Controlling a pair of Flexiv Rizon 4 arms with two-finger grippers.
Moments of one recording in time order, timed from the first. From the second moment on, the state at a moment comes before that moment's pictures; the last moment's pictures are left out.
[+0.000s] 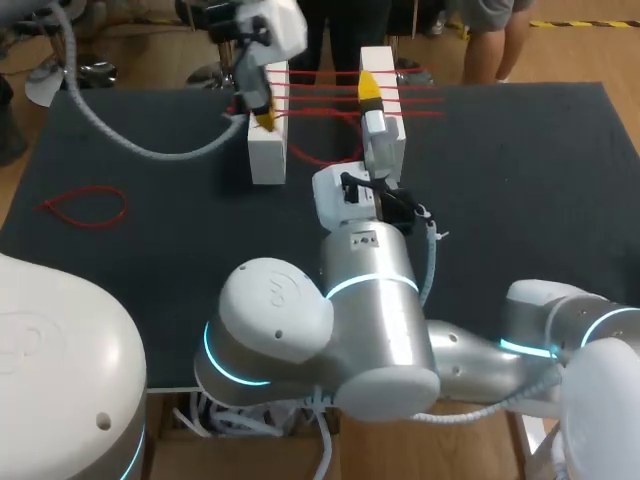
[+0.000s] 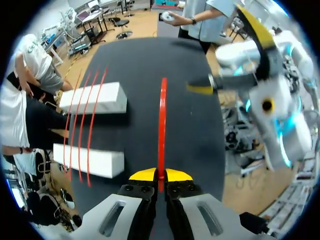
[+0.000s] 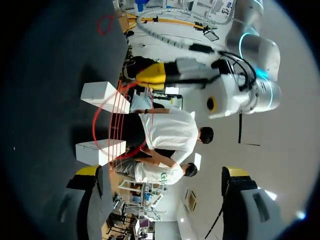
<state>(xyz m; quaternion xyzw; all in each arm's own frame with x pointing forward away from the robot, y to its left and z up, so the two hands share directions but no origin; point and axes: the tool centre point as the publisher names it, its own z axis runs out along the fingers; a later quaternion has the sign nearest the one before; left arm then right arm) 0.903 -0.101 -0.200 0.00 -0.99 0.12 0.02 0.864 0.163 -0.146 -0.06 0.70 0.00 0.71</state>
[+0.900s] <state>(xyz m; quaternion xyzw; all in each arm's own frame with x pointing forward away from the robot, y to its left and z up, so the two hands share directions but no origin) 0.927 0.204 -0.268 -0.05 -1.00 0.06 -0.01 0.865 0.159 -0.147 -0.07 0.70 0.02 0.71</state>
